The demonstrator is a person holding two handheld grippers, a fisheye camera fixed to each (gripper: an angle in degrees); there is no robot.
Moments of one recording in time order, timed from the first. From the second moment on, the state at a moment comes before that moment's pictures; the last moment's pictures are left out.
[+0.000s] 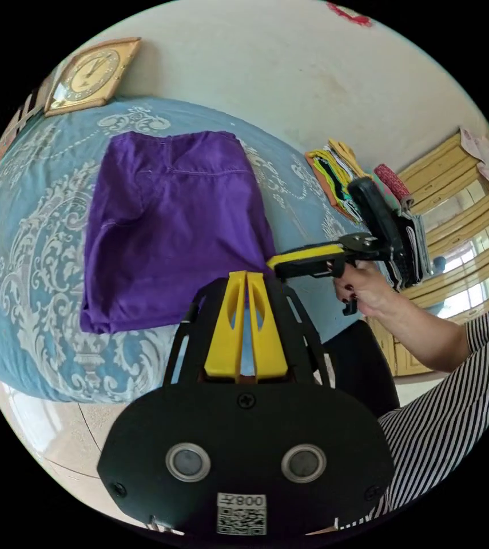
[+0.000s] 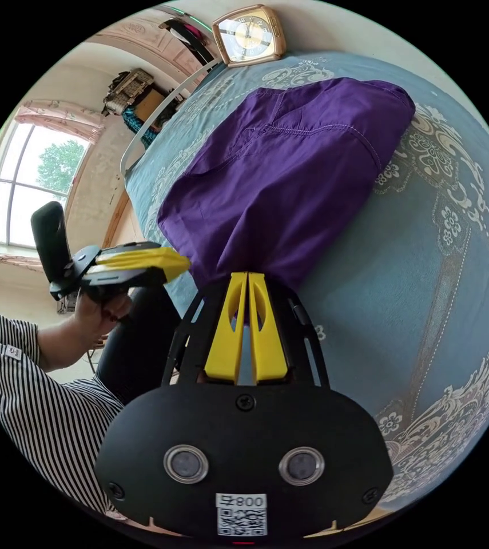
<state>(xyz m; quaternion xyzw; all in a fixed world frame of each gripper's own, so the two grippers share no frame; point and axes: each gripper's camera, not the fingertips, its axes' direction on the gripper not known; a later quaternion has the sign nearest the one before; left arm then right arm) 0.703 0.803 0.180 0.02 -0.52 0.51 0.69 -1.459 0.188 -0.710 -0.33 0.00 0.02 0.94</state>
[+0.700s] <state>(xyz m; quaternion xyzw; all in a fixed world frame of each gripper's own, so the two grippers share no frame) 0.683 0.816 0.165 -0.01 -0.55 0.48 0.68 -1.421 0.215 -0.741 -0.28 -0.03 0.09 0.96</state>
